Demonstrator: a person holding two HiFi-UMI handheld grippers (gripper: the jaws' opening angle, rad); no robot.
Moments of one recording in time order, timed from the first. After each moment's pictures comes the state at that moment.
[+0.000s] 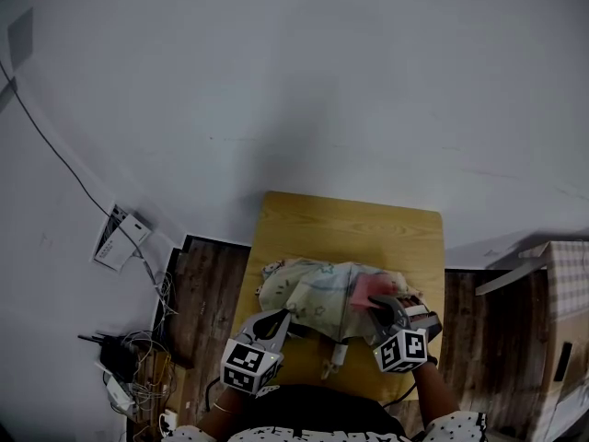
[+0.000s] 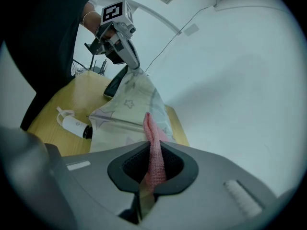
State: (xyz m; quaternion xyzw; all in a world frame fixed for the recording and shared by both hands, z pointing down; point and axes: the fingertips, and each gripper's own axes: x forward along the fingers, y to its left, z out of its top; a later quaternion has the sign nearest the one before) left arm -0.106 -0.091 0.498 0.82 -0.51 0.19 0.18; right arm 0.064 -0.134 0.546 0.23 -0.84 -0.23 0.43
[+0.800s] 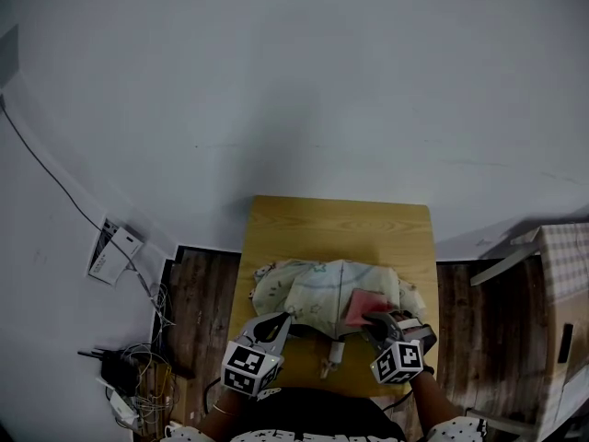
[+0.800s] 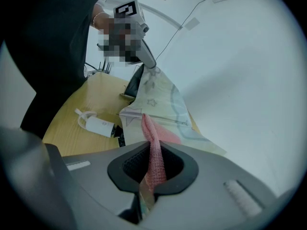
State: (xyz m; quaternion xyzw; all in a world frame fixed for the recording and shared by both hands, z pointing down) left arm -0.090 -0.086 0.501 0.84 -0.47 0.20 0.17; right arm 0.075 -0.081 0.576 0.20 -0.85 -0.17 0.45
